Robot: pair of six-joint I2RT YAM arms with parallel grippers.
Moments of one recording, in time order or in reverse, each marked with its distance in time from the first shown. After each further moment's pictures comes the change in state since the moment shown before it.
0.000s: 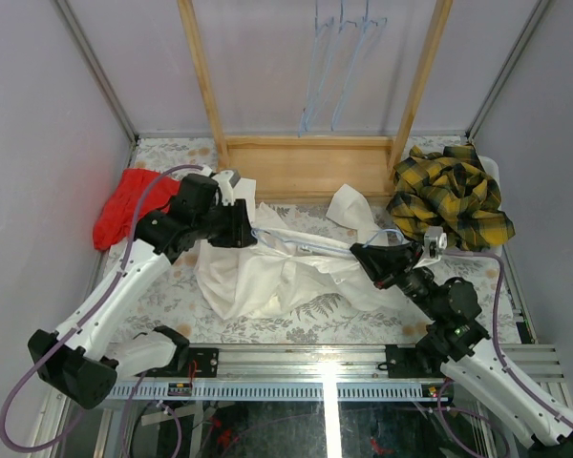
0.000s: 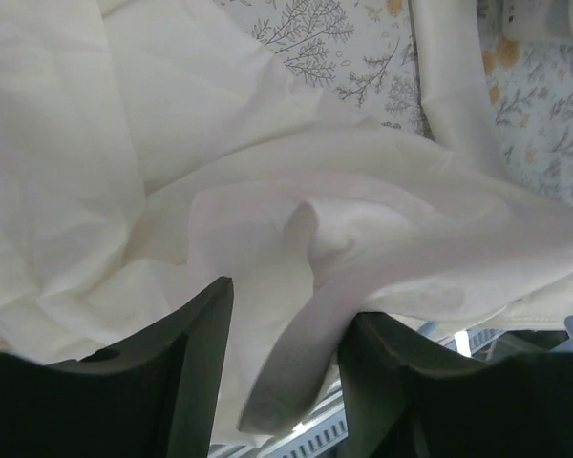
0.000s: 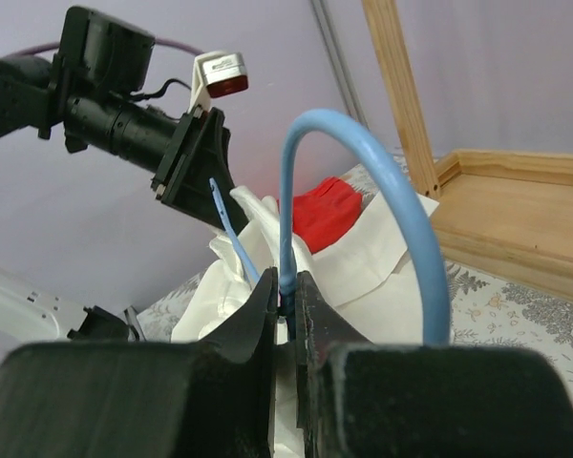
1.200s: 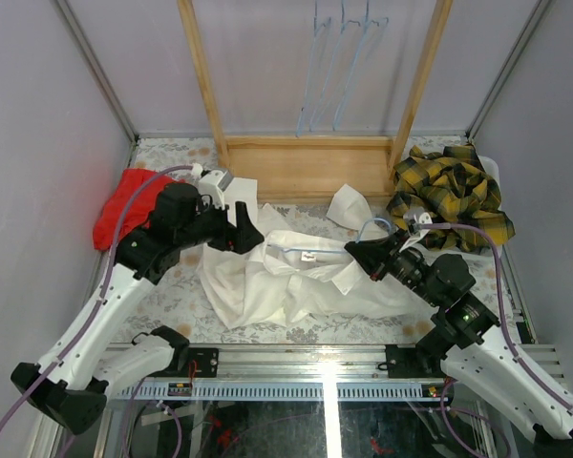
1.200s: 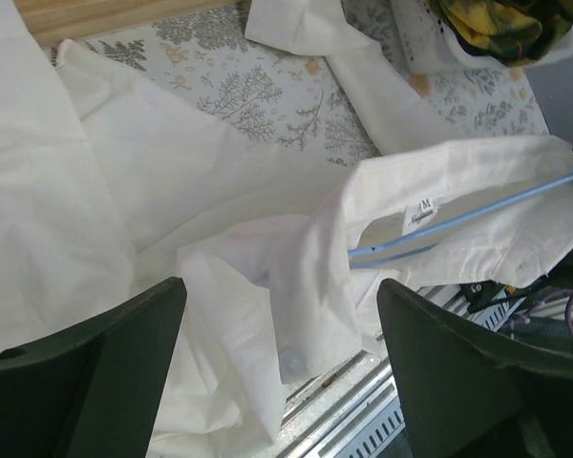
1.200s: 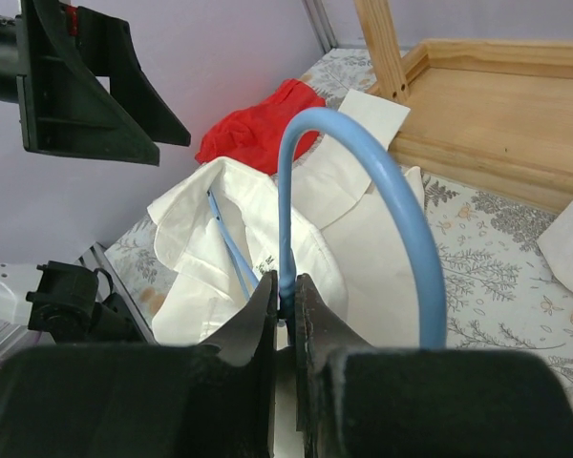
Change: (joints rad) left arm 0.005 -0.187 -0.075 0.139 0.092 0.076; right arm 0.000 0.164 0.250 -0.387 0.004 -0.047
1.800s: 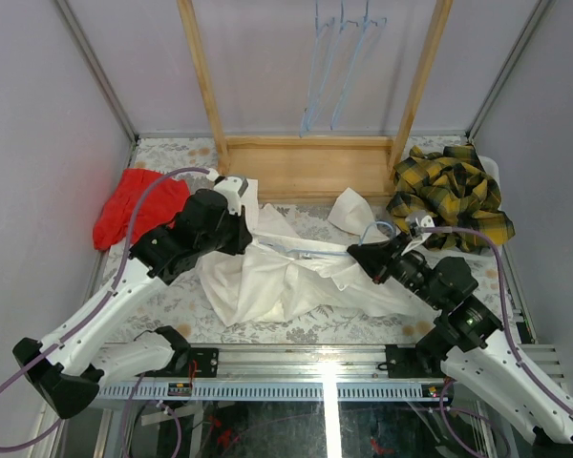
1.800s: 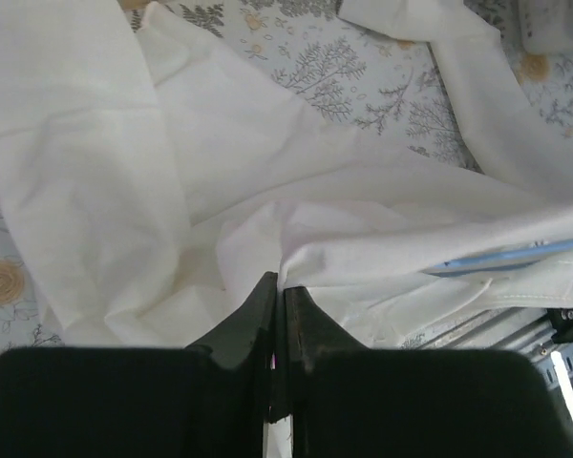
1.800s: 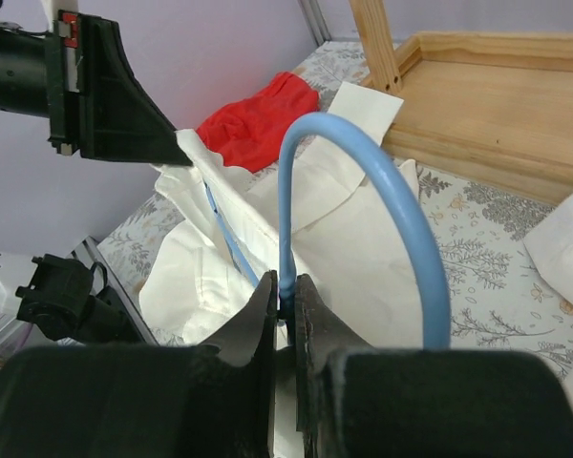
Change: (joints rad) left arm -0.189 0.086 0.016 -0.057 -0.335 -0.021; right arm 0.000 -0.035 -0.002 -0.070 0.018 -0.014
